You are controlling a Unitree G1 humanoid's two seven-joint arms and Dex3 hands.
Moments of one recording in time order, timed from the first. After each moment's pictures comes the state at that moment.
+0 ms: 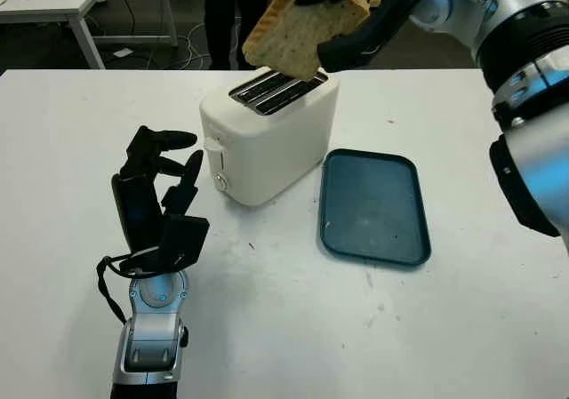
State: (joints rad) left arm -0.03 -0.04 0.02 -0.22 0.35 -0.13 0.37; right arm -1.63 -0.41 0.66 1.34 -0.92 -0.64 -0.34
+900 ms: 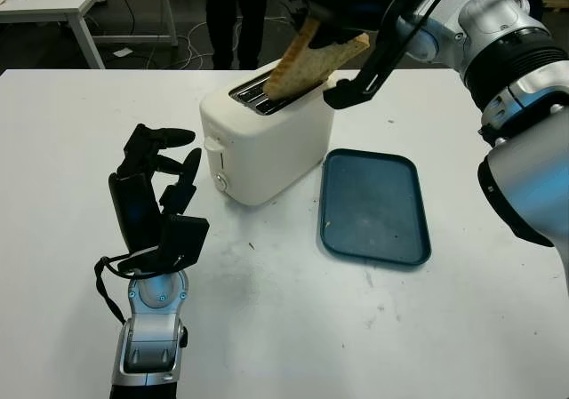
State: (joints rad) left arm -0.02 -0.04 0.01 -0.23 0.36 -0.13 0.37; right arm -1.59 -0.41 0.88 1.36 -1.10 -0.59 -0.48
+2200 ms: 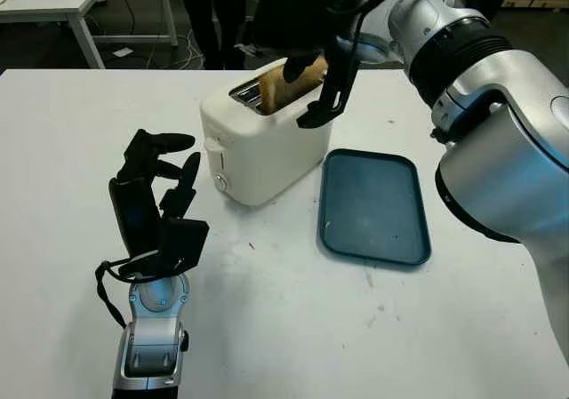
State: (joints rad) left arm -0.01 -0.05 0.01 -0.23 0.36 -0.13 0.38; right arm -1.68 -0.26 0.97 1.37 -1.19 -0.57 -0.40
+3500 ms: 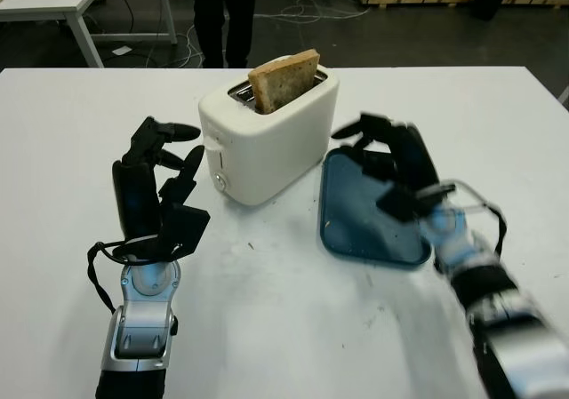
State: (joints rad) left arm -0.10 0.05 0.03 -0.17 0.36 -0.10 0.30; right arm -0.36 -0.32 0.12 0.49 -0.28 -0.60 -0.21
